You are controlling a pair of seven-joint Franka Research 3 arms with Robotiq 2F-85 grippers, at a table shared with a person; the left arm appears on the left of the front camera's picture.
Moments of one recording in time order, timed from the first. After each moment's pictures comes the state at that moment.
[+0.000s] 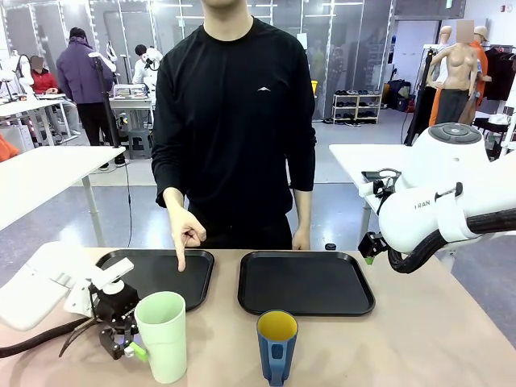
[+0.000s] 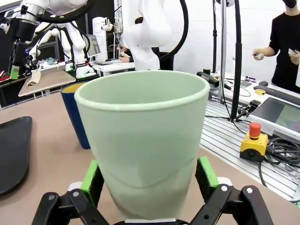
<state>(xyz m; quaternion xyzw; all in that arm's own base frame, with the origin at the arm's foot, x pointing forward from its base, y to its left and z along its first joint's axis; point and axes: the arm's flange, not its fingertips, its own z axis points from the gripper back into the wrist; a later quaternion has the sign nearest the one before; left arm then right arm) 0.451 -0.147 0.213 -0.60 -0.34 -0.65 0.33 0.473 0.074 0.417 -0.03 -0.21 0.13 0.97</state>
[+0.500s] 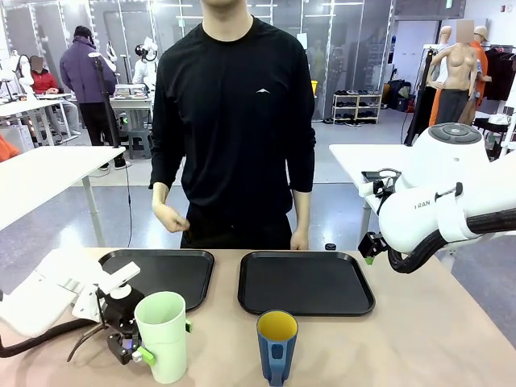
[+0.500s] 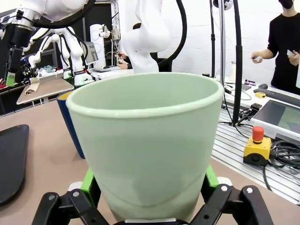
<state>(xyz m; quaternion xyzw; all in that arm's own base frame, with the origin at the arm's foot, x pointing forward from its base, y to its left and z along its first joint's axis) 0.446 -0.163 0.205 -0.61 -0.35 -0.64 0.31 0.473 0.074 0.417 -0.03 -0.21 0.13 0.97</state>
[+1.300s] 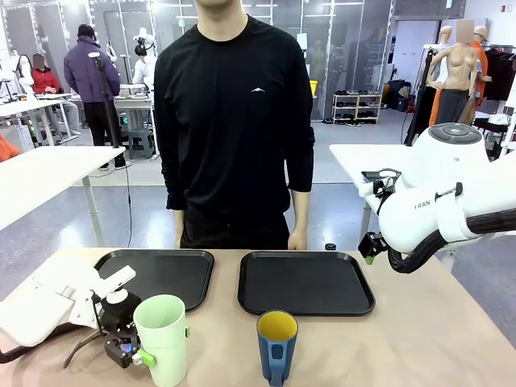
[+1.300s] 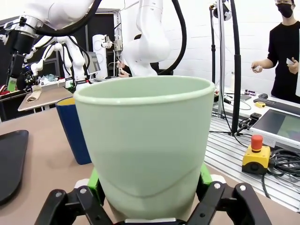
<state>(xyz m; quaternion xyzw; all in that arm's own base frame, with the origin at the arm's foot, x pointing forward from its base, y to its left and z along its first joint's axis) 0.437 -0.160 0.196 -0.63 -0.36 -0.62 0.31 0.473 0.074 0.417 -0.03 -0.21 0.13 0.97</state>
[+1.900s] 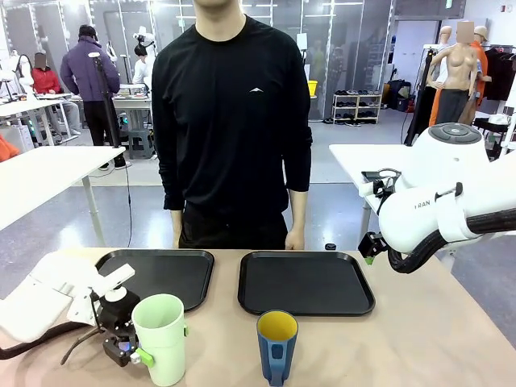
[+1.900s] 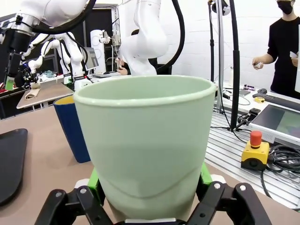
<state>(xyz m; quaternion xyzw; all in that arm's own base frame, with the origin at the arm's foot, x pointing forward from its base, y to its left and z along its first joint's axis) 0.438 -0.157 0.205 -0.62 -0.35 -0.63 0.31 0.473 0.074 0.417 -0.03 -0.21 0.13 0.97</state>
